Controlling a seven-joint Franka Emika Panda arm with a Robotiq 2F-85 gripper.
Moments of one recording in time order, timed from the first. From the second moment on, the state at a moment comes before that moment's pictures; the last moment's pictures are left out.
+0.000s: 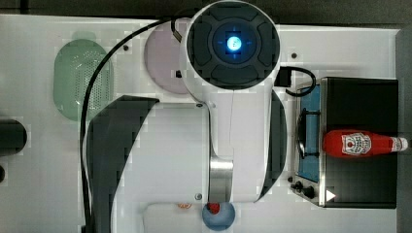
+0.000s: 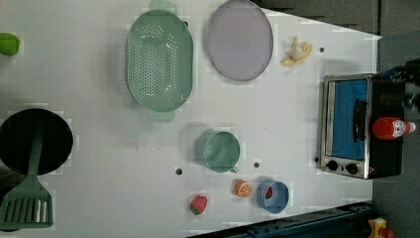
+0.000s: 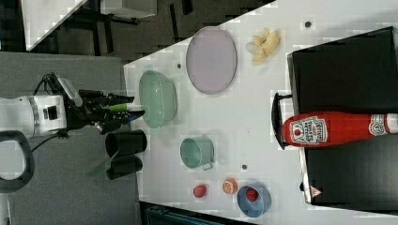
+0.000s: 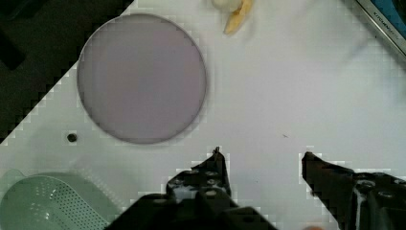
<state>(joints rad) 0.01 -0.02 -0.01 -1.77 0.02 0.18 0.02</state>
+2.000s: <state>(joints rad) -0.12 0.23 -0.58 -1.88 0.11 0.49 0.02</state>
